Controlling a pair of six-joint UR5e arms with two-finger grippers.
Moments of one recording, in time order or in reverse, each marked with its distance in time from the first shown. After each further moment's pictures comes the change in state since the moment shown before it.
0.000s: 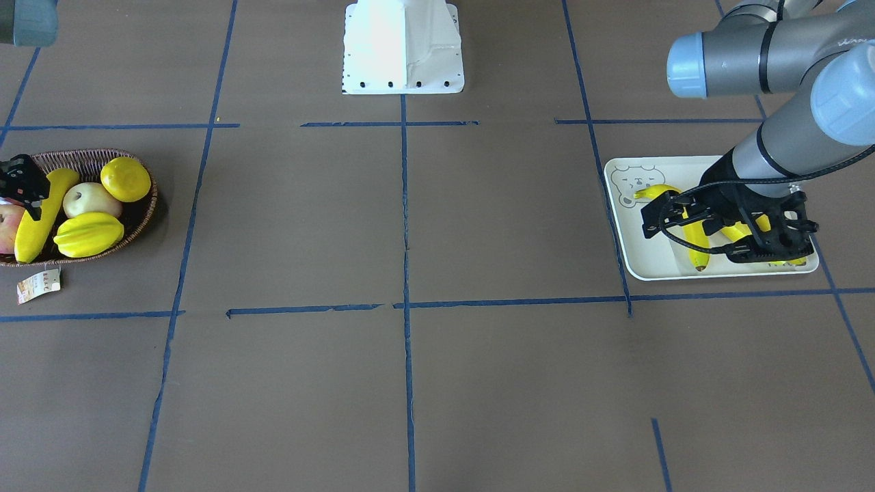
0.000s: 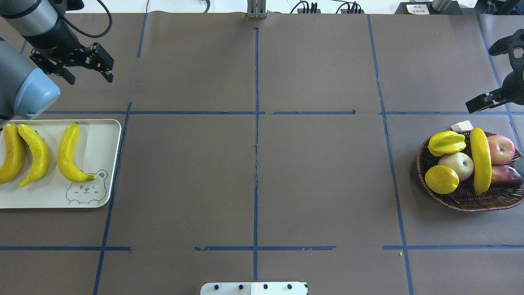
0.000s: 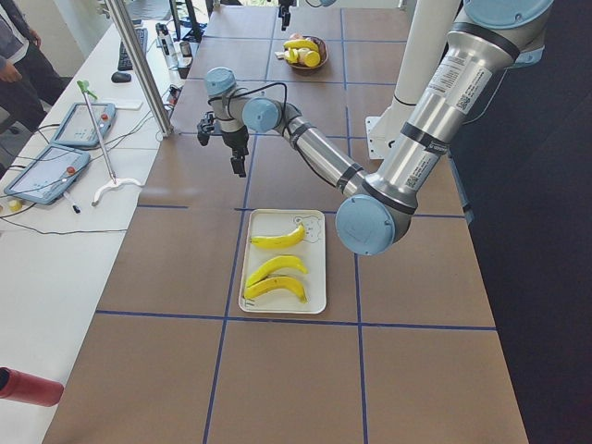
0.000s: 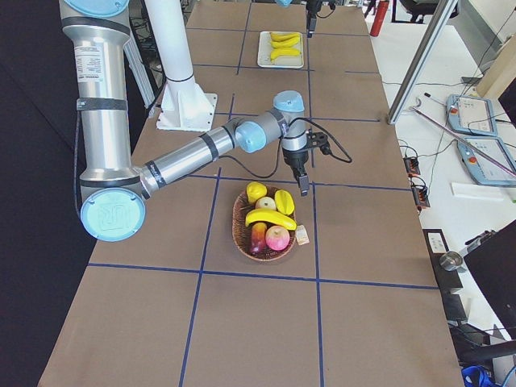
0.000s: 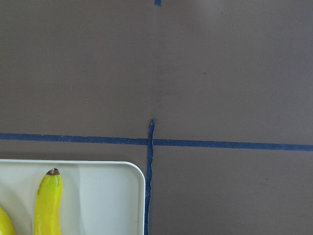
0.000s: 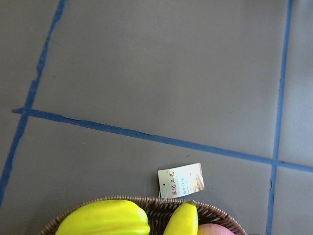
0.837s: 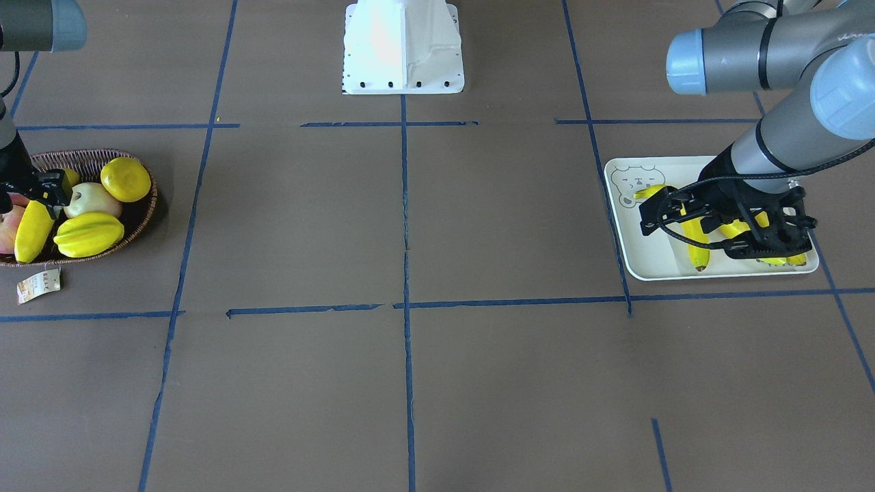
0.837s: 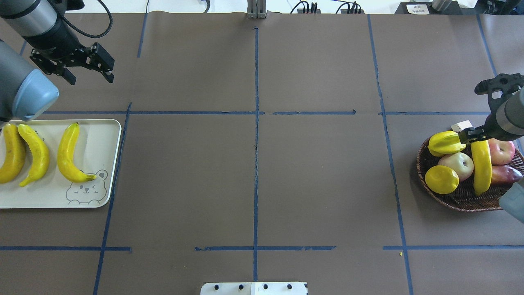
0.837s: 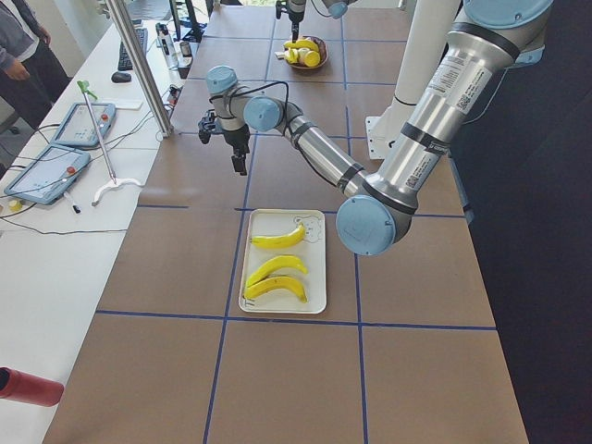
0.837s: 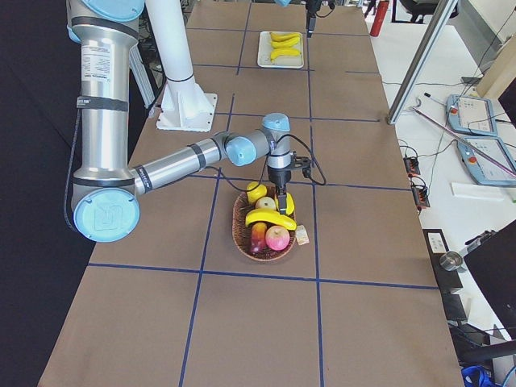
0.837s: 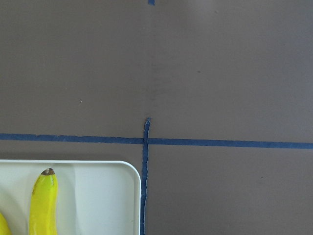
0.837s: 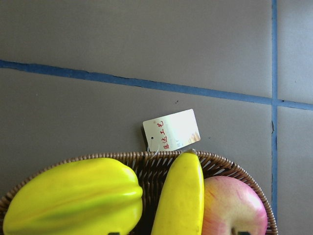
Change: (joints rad) left arm 0.001 0.004 -0.015 -0.001 -0.003 -0.001; right arm -0.162 -0.064 -0.040 0.002 -0.110 0.167
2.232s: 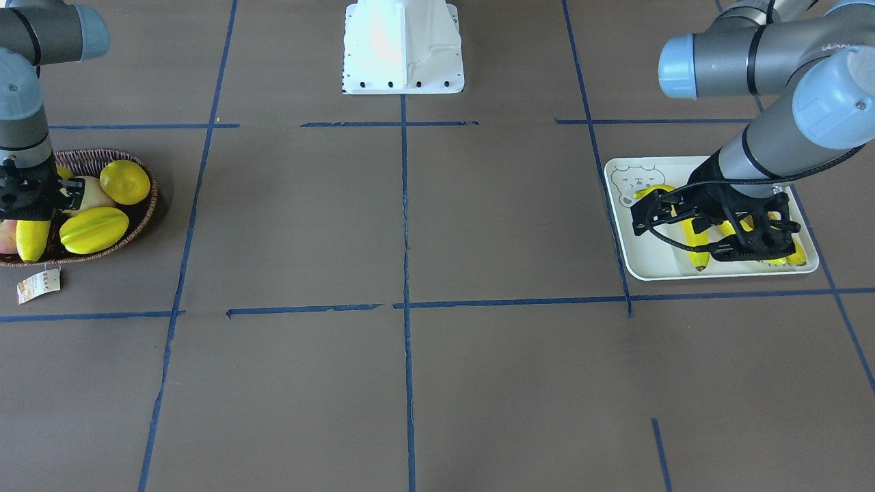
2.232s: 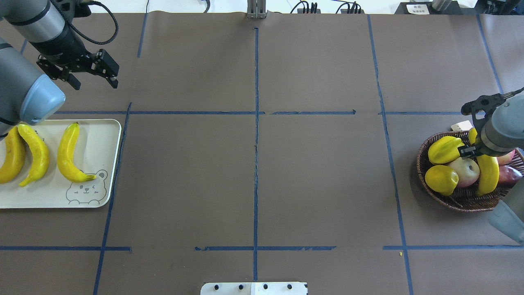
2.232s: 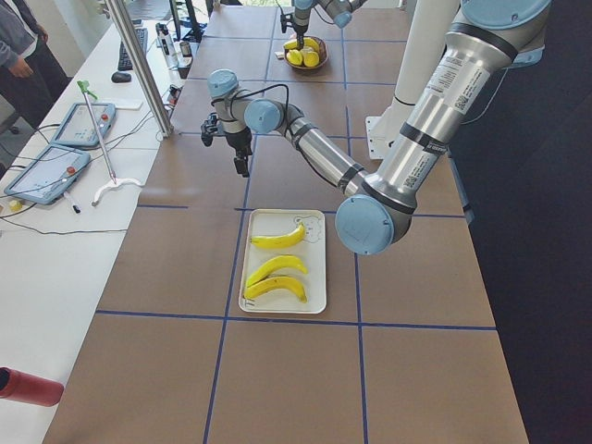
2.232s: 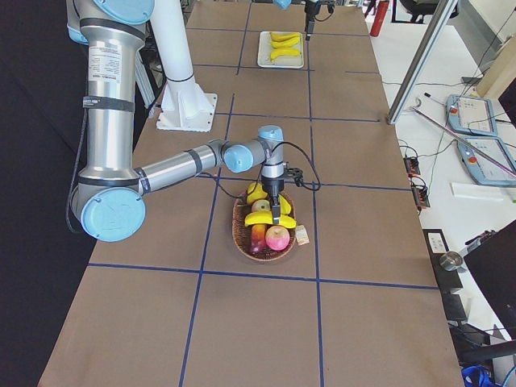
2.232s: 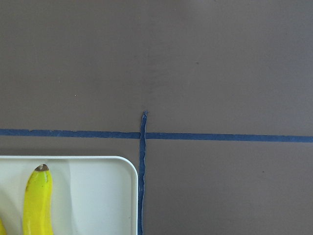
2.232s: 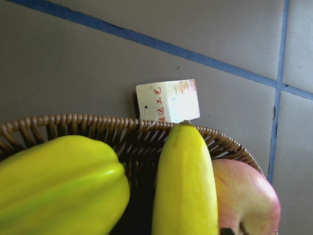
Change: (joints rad) left arm 0.022 -0.002 0.017 -0.002 0.000 -0.001; right arm -0.091 -0.017 -0.051 -0.013 -0.098 -0.014
